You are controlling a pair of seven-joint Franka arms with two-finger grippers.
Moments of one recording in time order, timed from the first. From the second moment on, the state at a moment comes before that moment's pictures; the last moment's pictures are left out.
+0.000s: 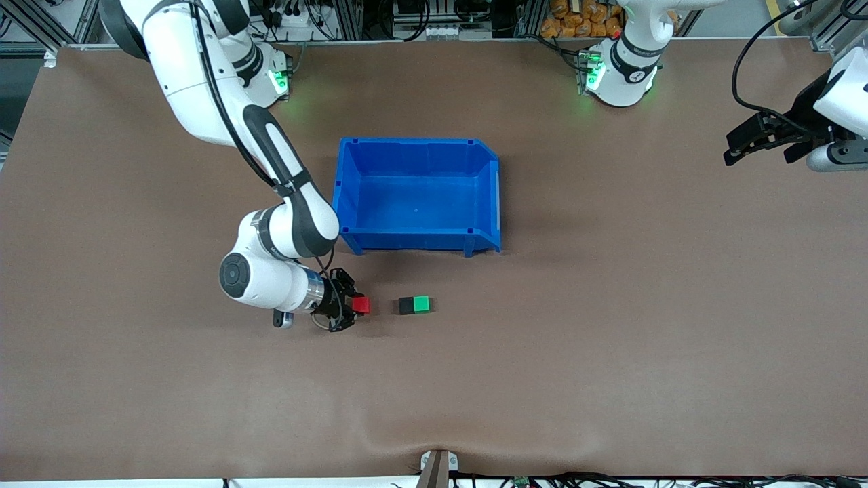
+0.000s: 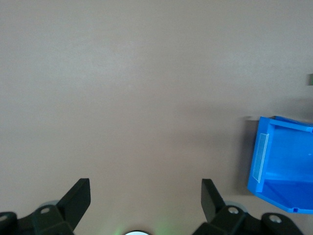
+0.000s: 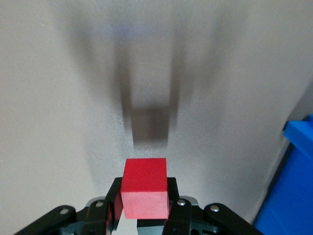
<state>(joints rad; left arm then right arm) 0.00 -0.10 -0.09 -1.65 0.01 1.58 -0.12 0.43 0.78 -0.05 -1.49 0.59 2.31 1.56</state>
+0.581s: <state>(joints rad) 0.00 -0.10 -0.09 -1.65 0.01 1.58 -0.12 0.46 0.83 -0.05 -1.44 0.61 2.32 1.62</state>
